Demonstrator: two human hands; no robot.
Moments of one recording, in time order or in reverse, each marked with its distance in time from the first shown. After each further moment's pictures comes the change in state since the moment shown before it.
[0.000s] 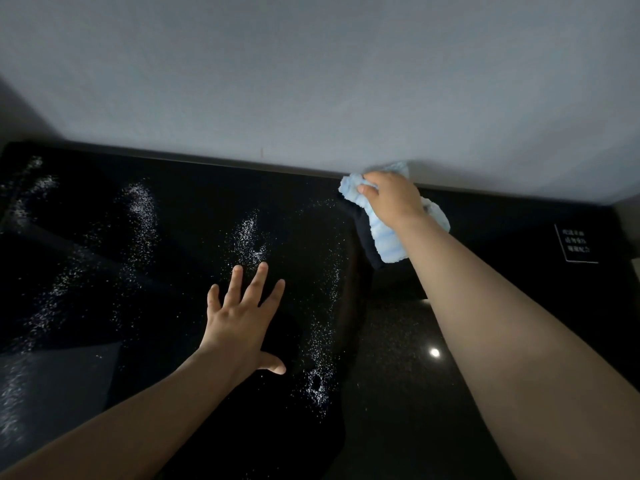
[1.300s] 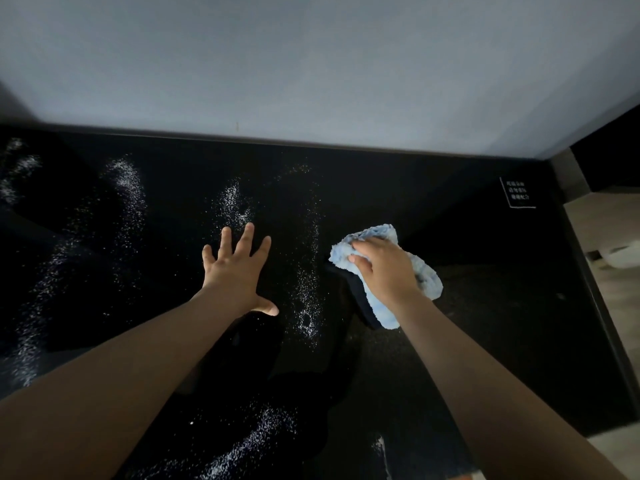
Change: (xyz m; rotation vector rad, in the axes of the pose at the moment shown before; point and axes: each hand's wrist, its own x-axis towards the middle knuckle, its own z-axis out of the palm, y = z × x) left_hand -0.005 0.004 -0.008 0.072 0.003 0.006; right_hand -0.205 0.002 0.028 0.008 0.029 -0.010
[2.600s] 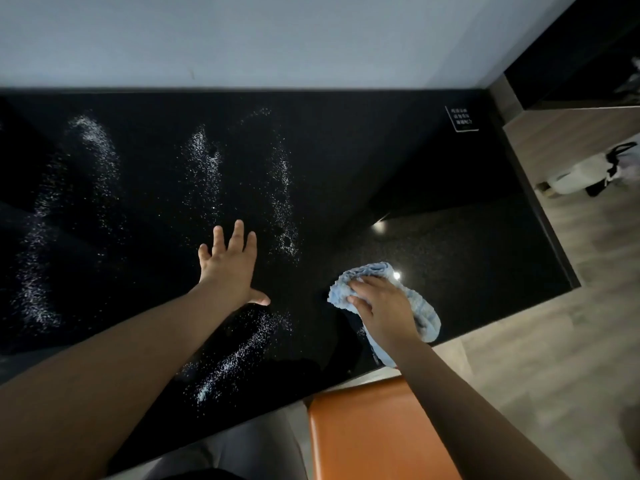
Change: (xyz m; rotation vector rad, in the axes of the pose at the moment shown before) left_hand -0.089 0.028 0.056 0.066 -0.049 0.102; right_hand -0.222 -0.036 0.022 0.065 -0.035 0.234
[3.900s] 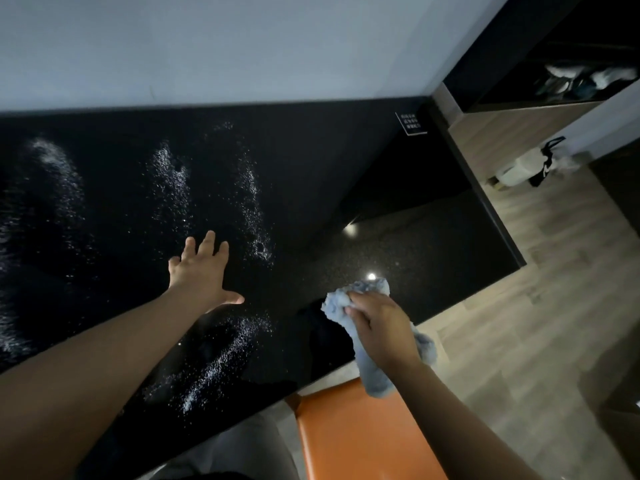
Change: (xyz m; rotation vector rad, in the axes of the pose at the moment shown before) left_hand -0.005 -0.011 -0.011 0.042 0.042 0.023; right_hand -0.053 -0.023 -0.044 0.051 0.039 0.115
